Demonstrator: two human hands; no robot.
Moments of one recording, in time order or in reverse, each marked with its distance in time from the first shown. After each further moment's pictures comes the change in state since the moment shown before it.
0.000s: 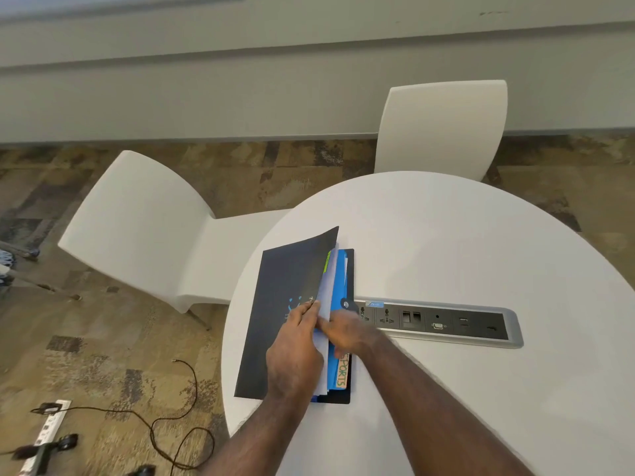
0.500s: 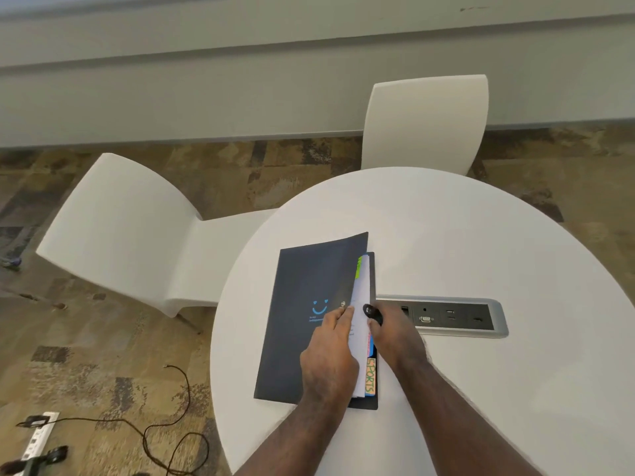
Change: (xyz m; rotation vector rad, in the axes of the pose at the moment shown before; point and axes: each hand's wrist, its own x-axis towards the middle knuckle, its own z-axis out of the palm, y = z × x) left_hand -0.011 0.055 0.037 0.081 -0.159 0.005; right_hand -0.007 0.102 -0.022 -0.089 0.520 0.001
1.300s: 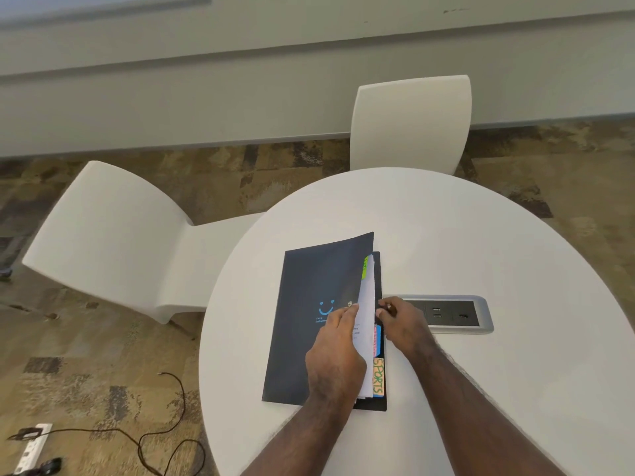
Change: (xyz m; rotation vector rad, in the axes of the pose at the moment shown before) left_hand -0.005 0.032 0.011 -0.117 0.015 0.029; right_hand 0.016 0.033 -0.029 0.275 0.048 0.097
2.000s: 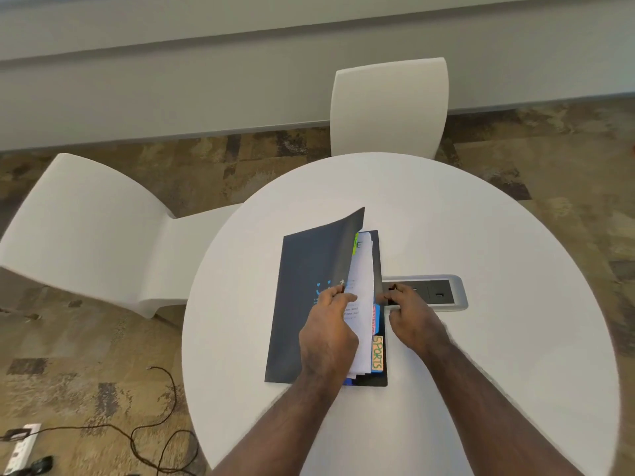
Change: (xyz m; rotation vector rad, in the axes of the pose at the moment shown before) left_hand -0.004 0.026 0.003 -0.011 0.015 0.061; right_hand -0.020 0.039 -0.042 -0.232 -0.063 -0.143
